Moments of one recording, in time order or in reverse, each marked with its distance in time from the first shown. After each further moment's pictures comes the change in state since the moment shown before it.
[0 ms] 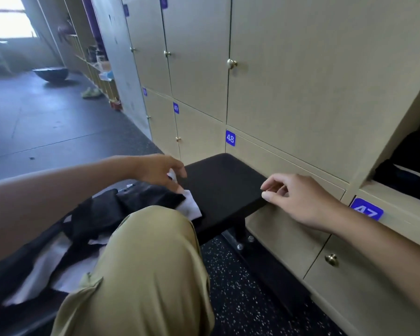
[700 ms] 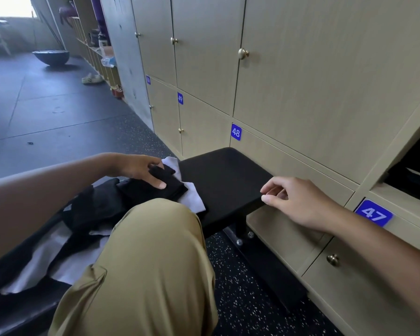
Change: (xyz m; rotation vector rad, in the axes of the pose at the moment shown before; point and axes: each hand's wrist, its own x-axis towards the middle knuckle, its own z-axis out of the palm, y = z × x) left_hand -0.006 -0.068 0.021 -0.392 -0.111 -0.184; right_hand 0.011 0.003 0.017 -0.018 -0.095 -0.012
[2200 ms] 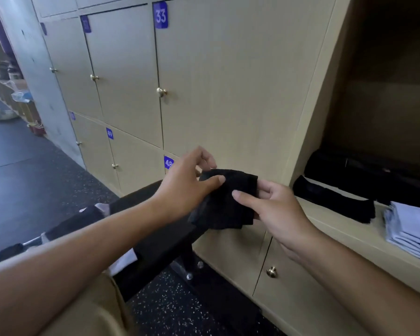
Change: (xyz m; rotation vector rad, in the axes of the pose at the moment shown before) left_hand -0.020 0.255 0.087 -0.378 0.536 0.614; right_hand -0.052 -0.004 -0.056 0.923 0.449 0.168
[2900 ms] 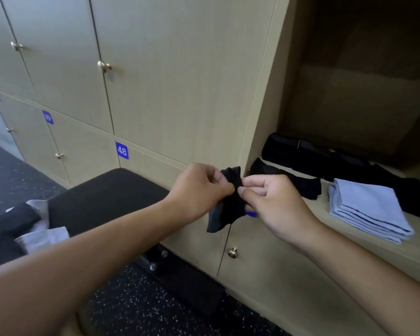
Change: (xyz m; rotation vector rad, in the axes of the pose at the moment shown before) left_hand 0.001 0.031 0.092 -0.275 -0.261 -0.150; right_hand -0.023 -0.001 -0.066 -0.465 0.126 -0.024
